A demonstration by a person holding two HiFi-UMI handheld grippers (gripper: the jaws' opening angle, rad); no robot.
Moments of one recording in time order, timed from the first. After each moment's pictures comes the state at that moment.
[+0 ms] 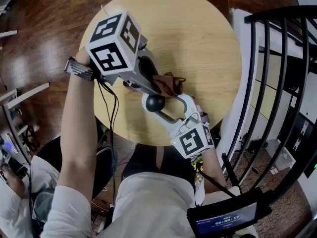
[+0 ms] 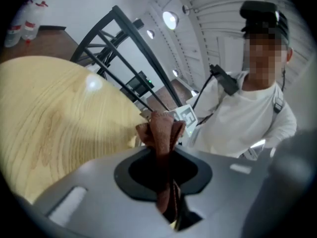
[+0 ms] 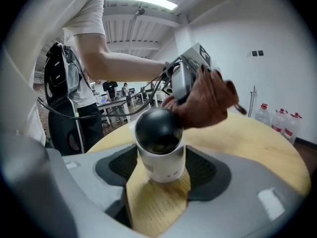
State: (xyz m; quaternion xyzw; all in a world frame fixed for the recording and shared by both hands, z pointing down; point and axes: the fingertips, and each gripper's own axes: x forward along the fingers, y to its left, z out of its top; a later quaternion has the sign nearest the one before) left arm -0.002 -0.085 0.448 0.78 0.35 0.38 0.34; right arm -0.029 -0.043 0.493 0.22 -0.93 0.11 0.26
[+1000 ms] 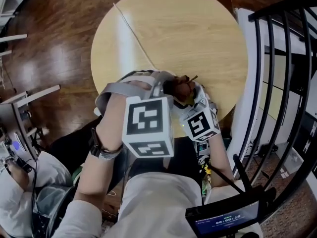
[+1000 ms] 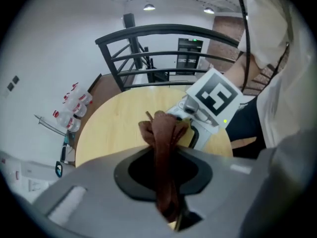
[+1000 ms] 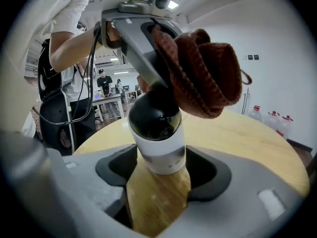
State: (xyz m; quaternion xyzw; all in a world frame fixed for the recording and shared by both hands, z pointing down) left arm 0.024 -0.072 0.459 0.80 0.00 0.60 -0.06; right arm 0.000 -0.061 0.525 0.26 -0.92 0.09 0.26
